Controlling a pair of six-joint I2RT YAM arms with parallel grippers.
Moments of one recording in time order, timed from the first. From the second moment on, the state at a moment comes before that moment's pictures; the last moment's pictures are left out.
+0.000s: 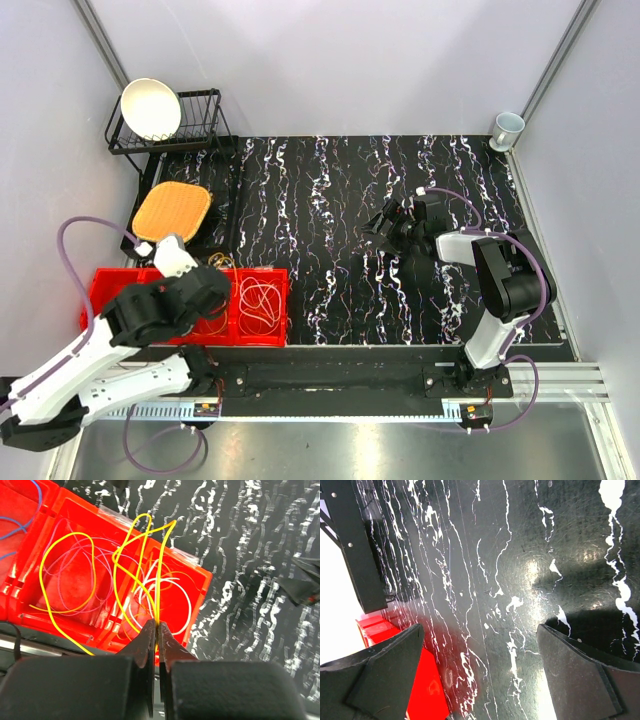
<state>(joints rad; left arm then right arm) -0.98 0.69 1.02 -1.36 -0.70 -1.37 0.26 1.76 0.81 0.26 -0.43 0.89</state>
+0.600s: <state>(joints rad) -0.31 0.82 0.88 -1.24 -0.43 -0.86 0.26 1.77 0.82 0.27 -0.46 0.90</state>
